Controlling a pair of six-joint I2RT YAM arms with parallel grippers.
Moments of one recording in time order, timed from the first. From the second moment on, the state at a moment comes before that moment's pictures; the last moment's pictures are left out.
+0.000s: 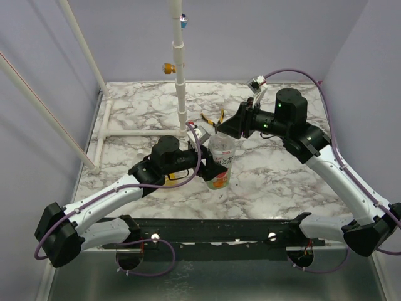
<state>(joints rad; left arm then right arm) -0.82 1.08 0.75 0.13 0.37 -0.27 0.59 1.21 1.32 -0.34 -0.51 0.40</state>
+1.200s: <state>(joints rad) -0.93 1.34 0.97 0.03 -0.14 -0.29 0.67 1.39 1.51 -0.56 0.12 0.59</state>
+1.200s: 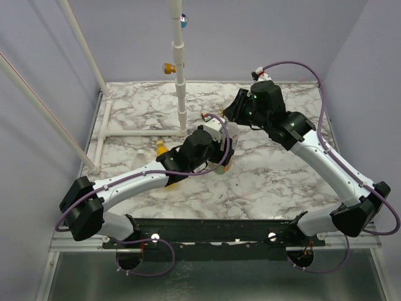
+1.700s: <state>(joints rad) -0.99 1.43 1.02 0.07 -0.35 -0.28 0.70 1.42 1.55 -0.64 0.33 0.70</state>
